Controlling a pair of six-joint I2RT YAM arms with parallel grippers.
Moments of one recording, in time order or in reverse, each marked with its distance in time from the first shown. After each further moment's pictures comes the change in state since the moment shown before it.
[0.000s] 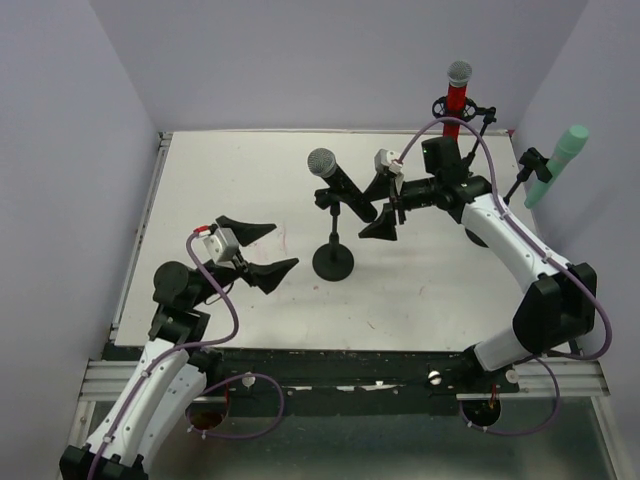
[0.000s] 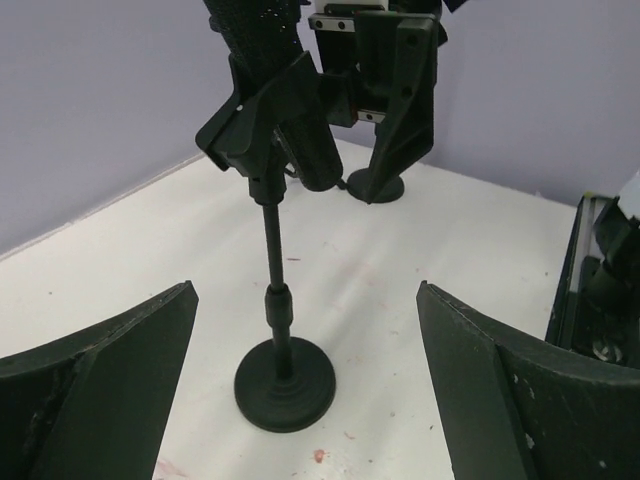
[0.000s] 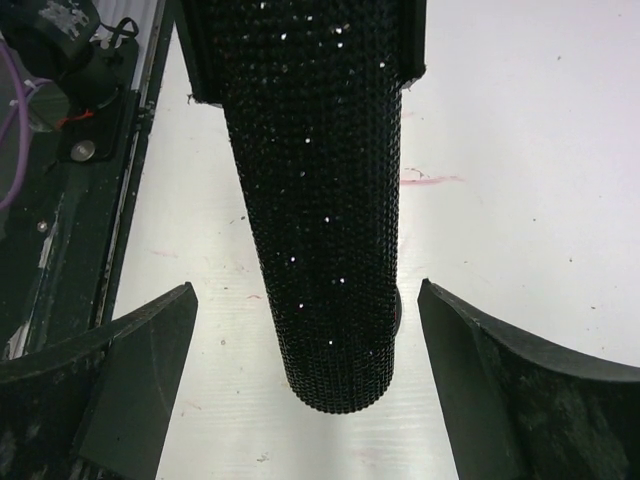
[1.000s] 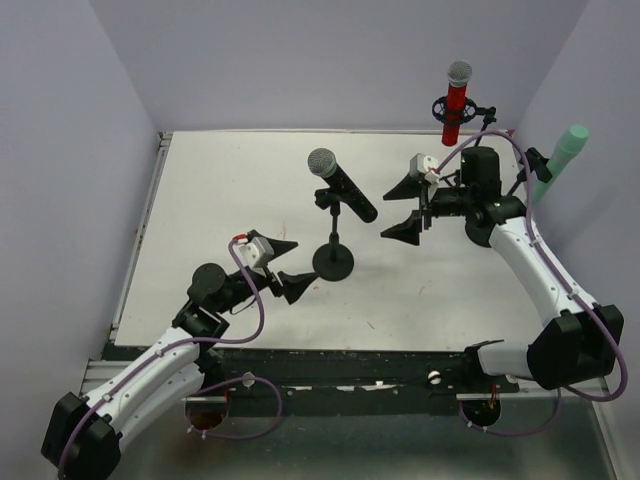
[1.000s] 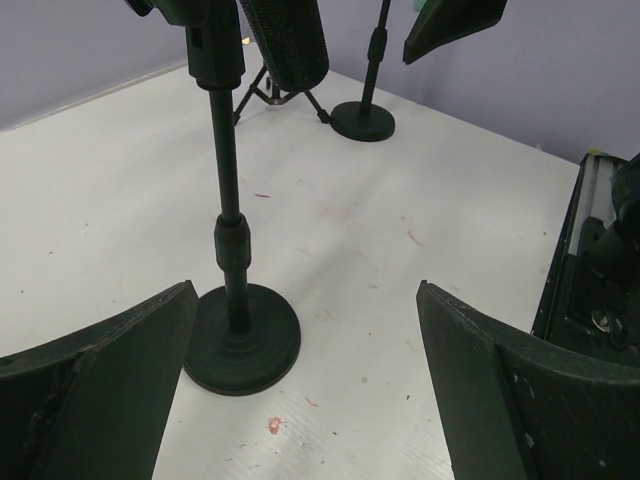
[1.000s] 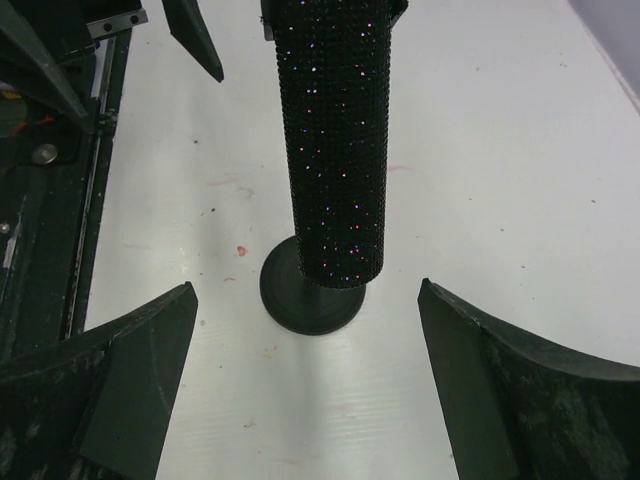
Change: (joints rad) left arm -0.257 0.132 -0.151 0.135 -0.261 0.001; right arm -0.134 -0.191 -0.168 0.095 -0.037 0.015
